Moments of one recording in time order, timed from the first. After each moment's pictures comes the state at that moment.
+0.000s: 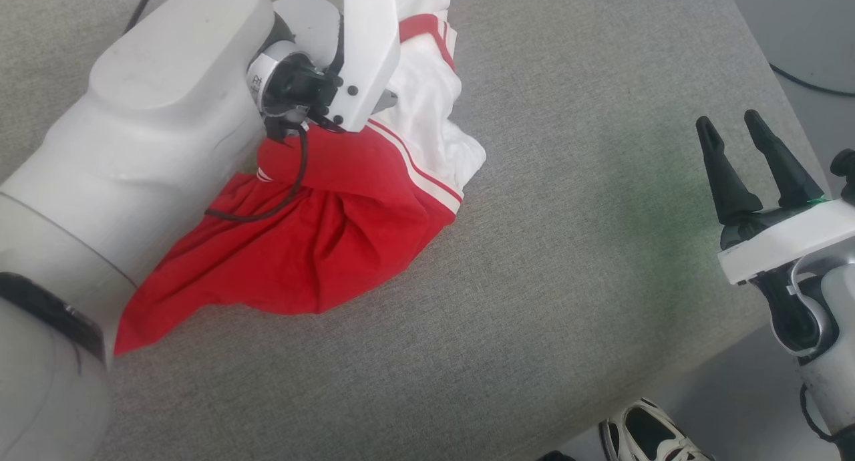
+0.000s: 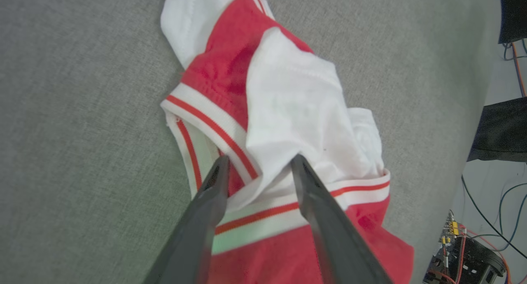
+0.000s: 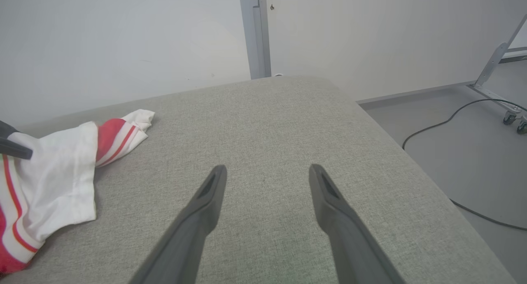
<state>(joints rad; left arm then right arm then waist) -1.46 0.31 -1.16 0.76 -1.21 -0.11 0.87 -0.51 -0.47 0.33 0.37 0.78 0.13 -0.26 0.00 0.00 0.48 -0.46</state>
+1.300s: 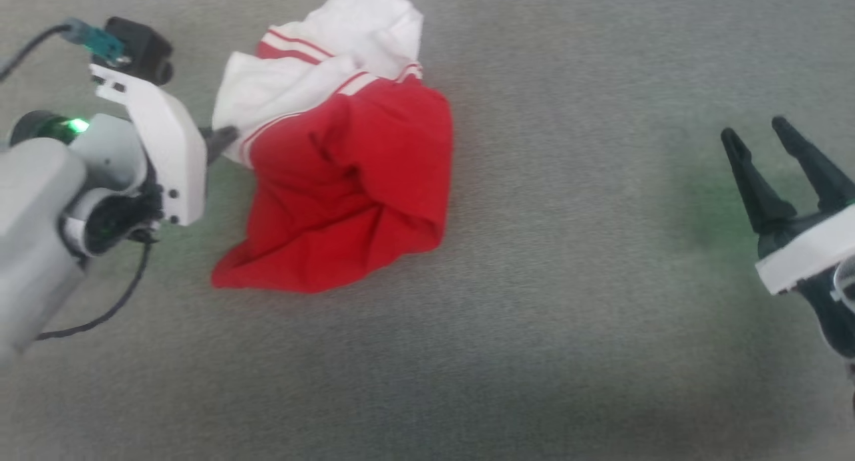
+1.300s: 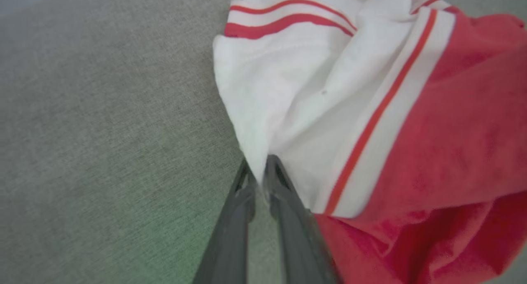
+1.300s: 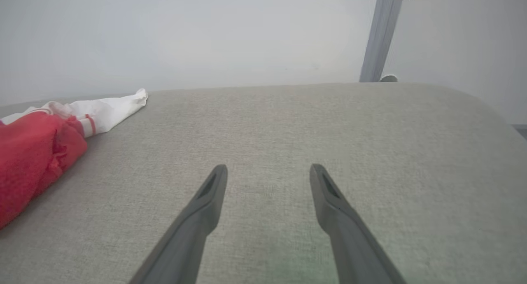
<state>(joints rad) -1.12 0.79 -1.10 0.41 -1.27 0.01 0.41 -0.44 -0.57 0.30 0.26 0.76 0.13 -0.15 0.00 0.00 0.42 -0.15</state>
